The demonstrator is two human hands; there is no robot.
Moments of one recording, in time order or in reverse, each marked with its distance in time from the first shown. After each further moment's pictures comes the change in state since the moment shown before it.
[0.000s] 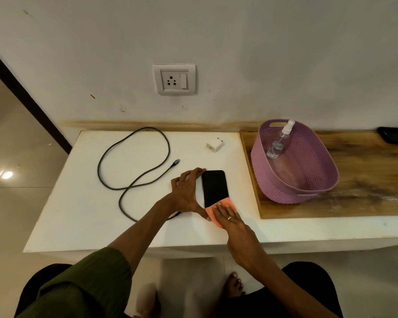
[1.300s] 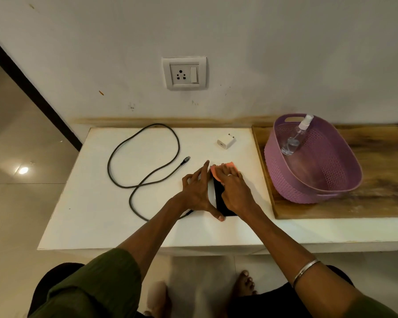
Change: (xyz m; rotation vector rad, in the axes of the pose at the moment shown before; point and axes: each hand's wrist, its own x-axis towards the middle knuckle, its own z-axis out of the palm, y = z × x) left_hand 0.007 -0.003 0.002 0.061 -0.091 -0.029; right_hand 0.091 -0.013 -0.053 0.212 0.245 0.035
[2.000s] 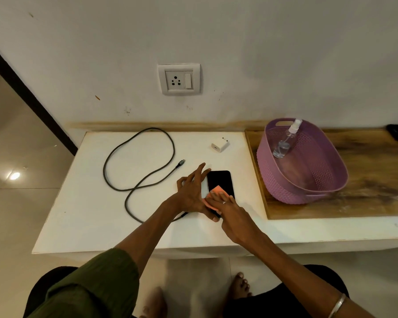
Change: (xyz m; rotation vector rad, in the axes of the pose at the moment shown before) left_hand -0.005 0.002 -0.003 -0.056 0.028 0.025; right_hand -0.063 0.008 0.014 0.159 -0.157 -0.112
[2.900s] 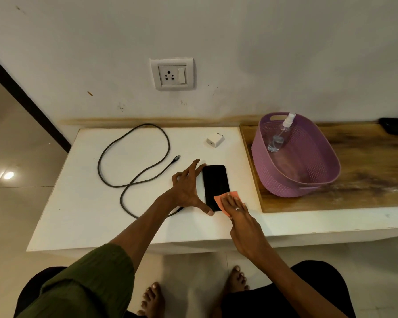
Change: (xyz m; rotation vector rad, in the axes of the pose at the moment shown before) left_hand -0.002 0.001 0.000 0.049 0.025 0.018; right_hand -0.044 0.014 0.008 -0.051 0.087 0.266
